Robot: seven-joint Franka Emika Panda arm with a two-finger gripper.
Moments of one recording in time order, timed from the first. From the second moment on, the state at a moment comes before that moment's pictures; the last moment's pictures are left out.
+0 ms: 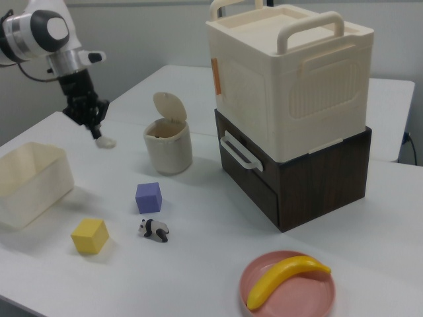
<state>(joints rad) 0.11 0.30 0.27 -1.41 -0.25 1.55 0.09</state>
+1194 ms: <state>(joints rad) -0.04 0.41 0.26 -1.37 -0.24 2.12 -0.10</state>
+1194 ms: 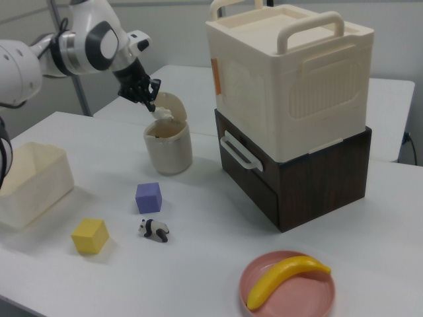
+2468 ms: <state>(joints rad) -0.05 0.50 0.28 -1.37 -0.24 2.28 -0.21</state>
